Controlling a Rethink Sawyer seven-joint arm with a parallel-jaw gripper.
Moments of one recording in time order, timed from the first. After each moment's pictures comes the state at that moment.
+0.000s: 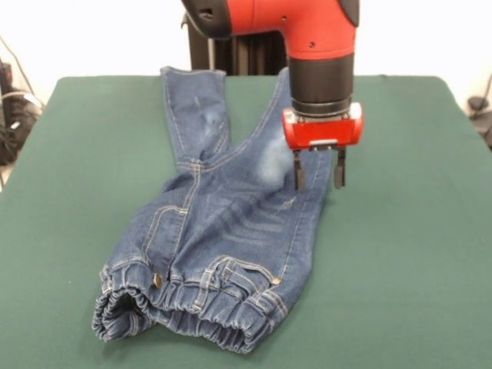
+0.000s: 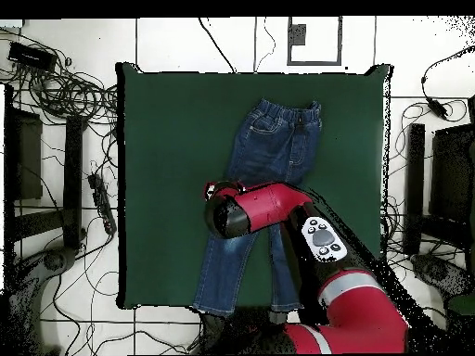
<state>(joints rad) -0.33 -0.49 0.31 1.67 -0.59 0.25 2.13</state>
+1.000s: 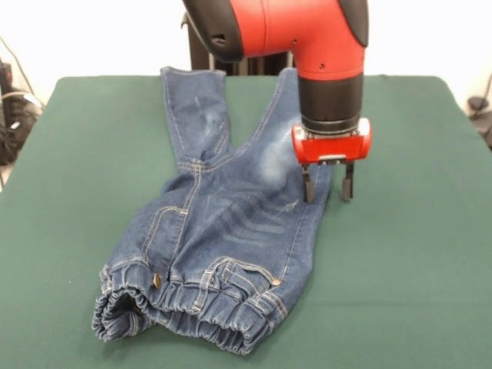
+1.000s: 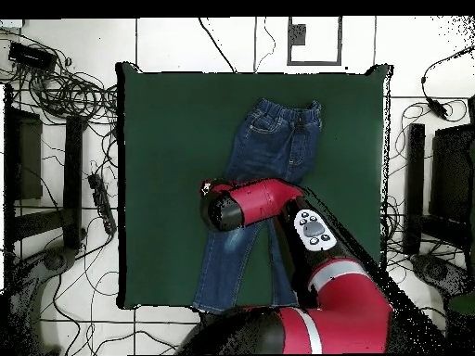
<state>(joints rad) -0.30 -0.43 0.31 1.61 -0.56 0.29 2.13</state>
